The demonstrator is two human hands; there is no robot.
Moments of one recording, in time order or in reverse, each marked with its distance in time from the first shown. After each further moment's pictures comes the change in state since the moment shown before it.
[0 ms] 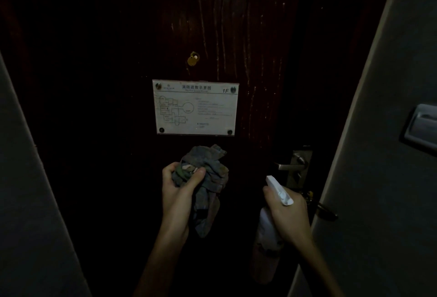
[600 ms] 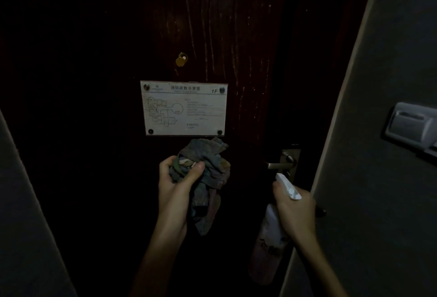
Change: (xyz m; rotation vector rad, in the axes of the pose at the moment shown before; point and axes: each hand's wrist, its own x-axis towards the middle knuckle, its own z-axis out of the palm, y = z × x) left_hand -0.018 0.018 0.019 -0.070 -0.084 0.025; right_hand 0.007 0.007 -0.023 0.011 0.156 0.070
